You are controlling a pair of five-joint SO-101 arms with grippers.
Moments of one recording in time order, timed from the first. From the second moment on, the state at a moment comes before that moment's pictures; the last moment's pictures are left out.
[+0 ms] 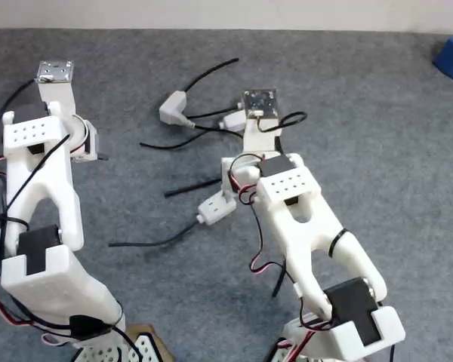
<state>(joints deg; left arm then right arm) -23.1 13.0 0.0 68.9 -9.1 -27.3 -5.2 27.9 45.7 -15.1</state>
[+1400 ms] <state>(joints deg) -28.3 13.0 0.0 69.1 -13.2 -32.8 -4.4 33.4 54.6 -7.6</state>
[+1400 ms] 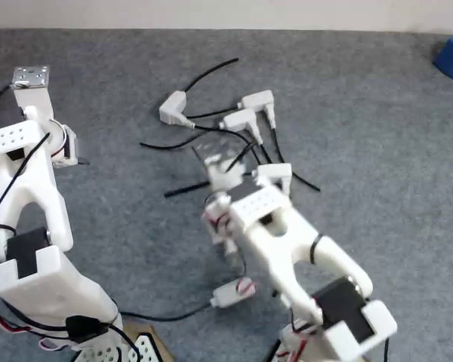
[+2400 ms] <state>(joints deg) 17.8 -19.5 26.4 86.5 -31.2 -13.0 -58.5 58.5 55.4 -5.1</state>
